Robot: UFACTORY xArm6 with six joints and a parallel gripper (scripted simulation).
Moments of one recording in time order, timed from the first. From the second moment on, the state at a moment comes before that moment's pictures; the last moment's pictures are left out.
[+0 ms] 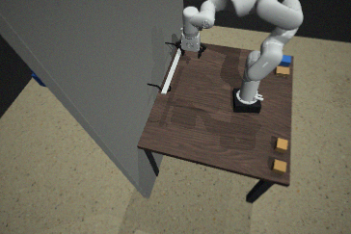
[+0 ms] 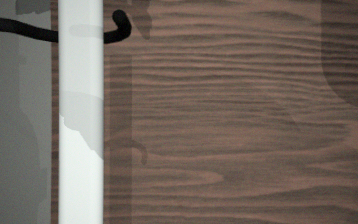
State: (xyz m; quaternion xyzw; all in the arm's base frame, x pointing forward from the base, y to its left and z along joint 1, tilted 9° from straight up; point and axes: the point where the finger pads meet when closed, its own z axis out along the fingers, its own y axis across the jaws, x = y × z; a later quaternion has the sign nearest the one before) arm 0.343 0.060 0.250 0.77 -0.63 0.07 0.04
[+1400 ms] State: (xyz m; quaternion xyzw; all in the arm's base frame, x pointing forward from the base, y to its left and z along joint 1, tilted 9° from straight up) arm 0.403 0.070 0.240 0.77 -0.63 0.07 0.04
